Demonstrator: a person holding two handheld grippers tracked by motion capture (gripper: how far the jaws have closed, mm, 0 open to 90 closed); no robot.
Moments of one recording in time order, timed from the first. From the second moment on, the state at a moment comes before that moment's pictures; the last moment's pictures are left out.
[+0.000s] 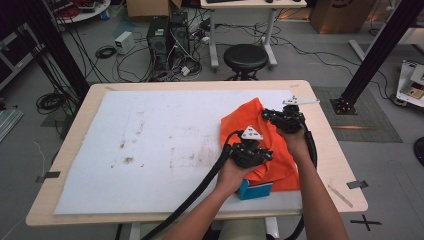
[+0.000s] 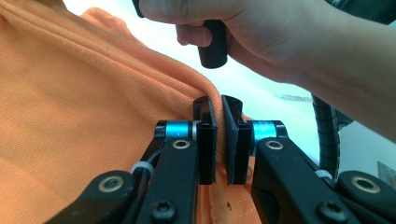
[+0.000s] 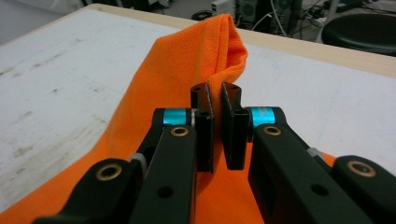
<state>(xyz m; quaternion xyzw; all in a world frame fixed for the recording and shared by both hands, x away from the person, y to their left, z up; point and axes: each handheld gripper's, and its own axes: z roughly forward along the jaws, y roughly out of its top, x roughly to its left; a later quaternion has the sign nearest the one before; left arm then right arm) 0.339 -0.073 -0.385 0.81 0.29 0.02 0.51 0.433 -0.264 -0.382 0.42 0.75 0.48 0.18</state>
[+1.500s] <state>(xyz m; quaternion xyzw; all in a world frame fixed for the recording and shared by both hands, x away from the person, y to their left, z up) 0.344 0.067 -0.426 0.72 0.34 0.18 0.58 0.336 -0.325 -0.423 0.49 0.73 0.41 0.24</state>
